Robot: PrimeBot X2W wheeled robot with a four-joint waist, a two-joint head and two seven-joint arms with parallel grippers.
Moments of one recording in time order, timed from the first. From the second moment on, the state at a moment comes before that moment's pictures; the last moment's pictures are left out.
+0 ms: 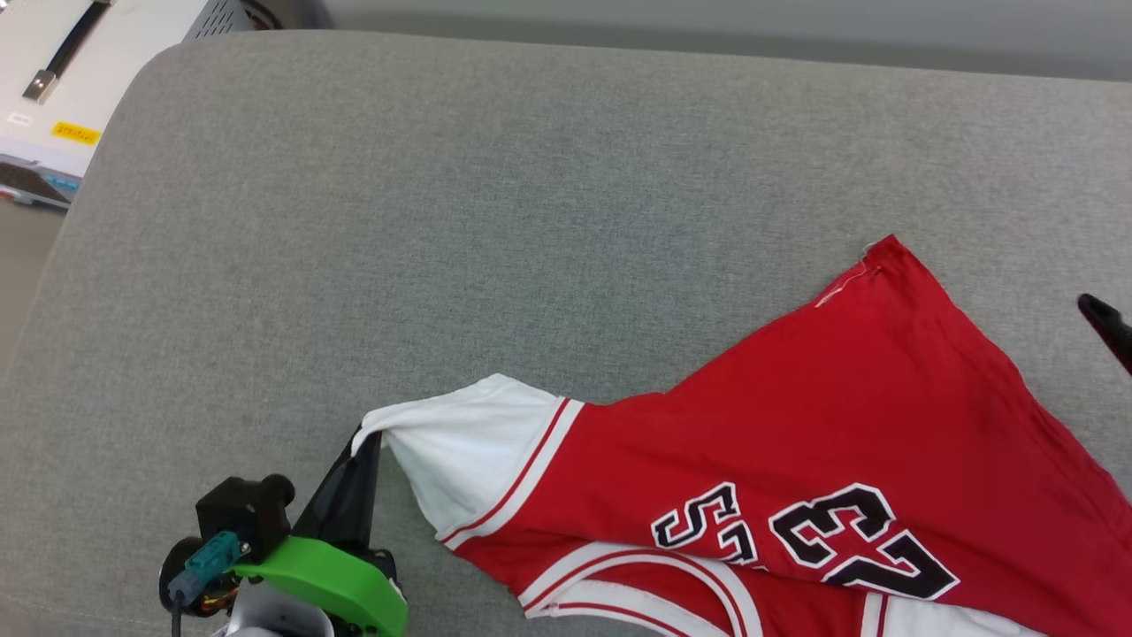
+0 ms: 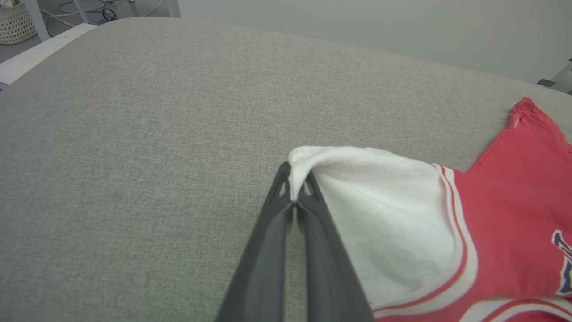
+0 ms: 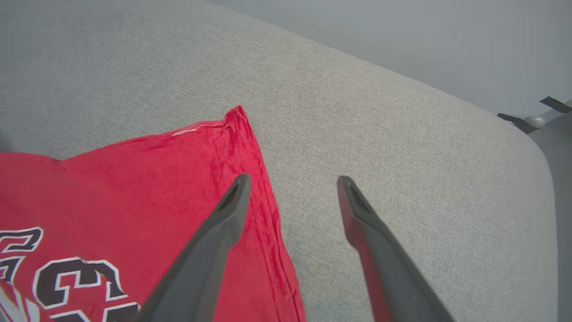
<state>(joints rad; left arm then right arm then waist) -0.02 0.46 -0.44 -0.04 -0.65 0.18 -0.19 -0.17 -0.75 -0.01 -0.26 0.69 0.13 0.69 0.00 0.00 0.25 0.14</state>
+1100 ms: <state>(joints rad) -0.16 0.38 -0.49 0.02 -0.62 0.13 -0.23 -0.78 -0.84 0.72 0.26 0.78 0.13 0.80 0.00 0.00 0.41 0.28</state>
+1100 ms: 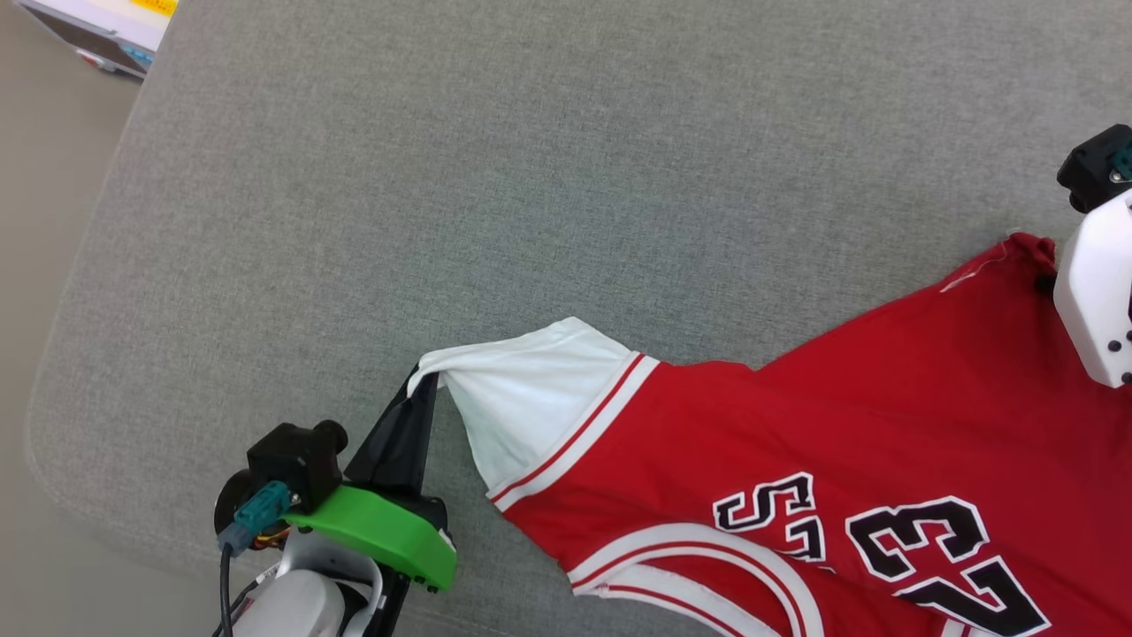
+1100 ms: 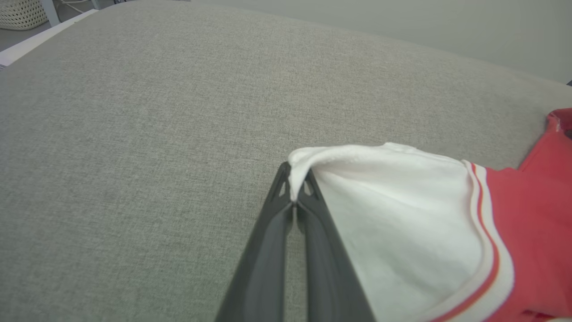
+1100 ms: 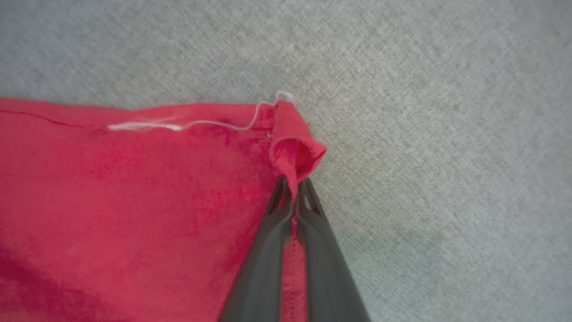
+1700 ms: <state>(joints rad) -0.24 0.52 -0.44 -0.13 -0.59 0.15 -0.14 -0.71 -0.86 0.54 0.11 0.86 0.13 0.49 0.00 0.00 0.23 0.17</state>
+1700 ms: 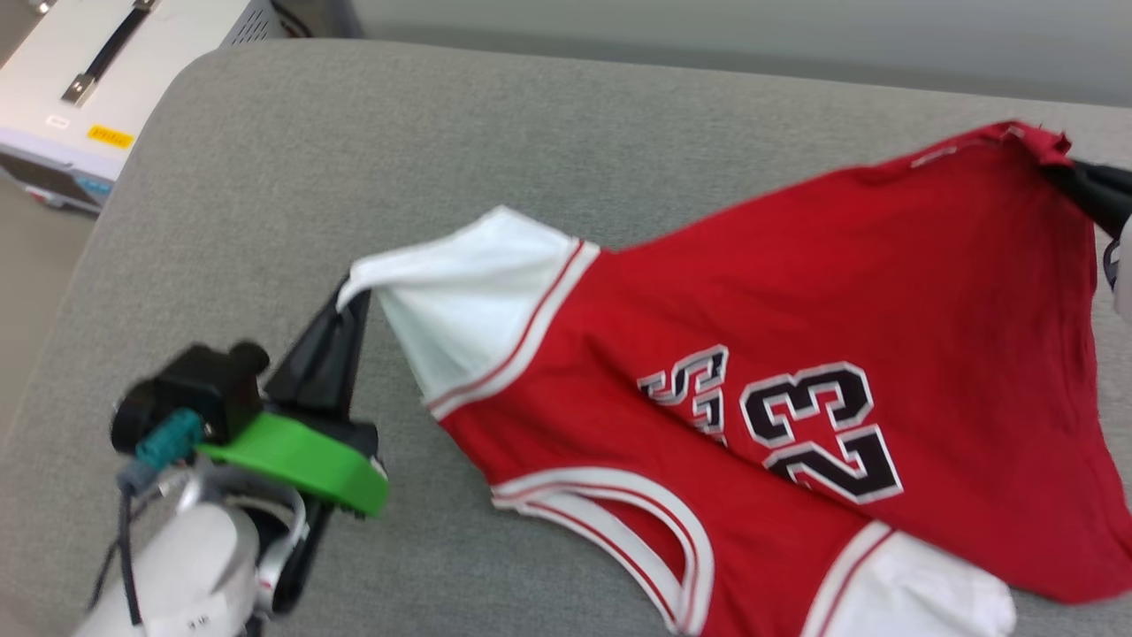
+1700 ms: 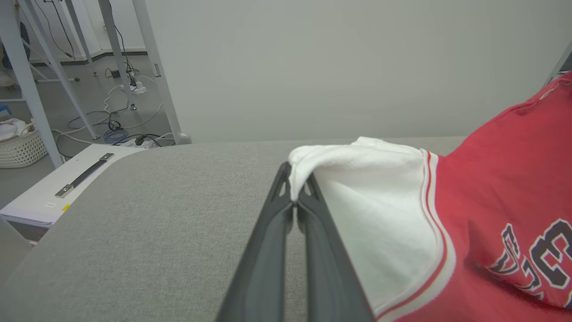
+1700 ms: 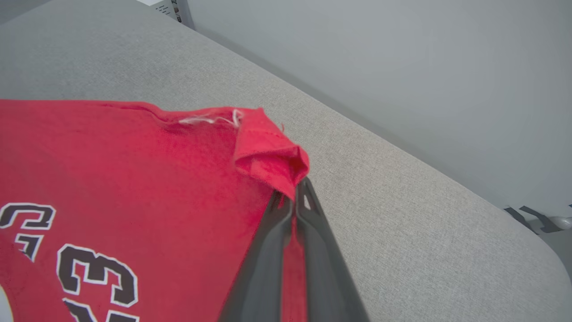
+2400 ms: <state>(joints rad) -1.17 0.53 -0.39 -0.02 -0.54 -0.03 0.06 -1.09 -0.71 0.23 0.09 0.69 0.13 0.43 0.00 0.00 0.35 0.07</state>
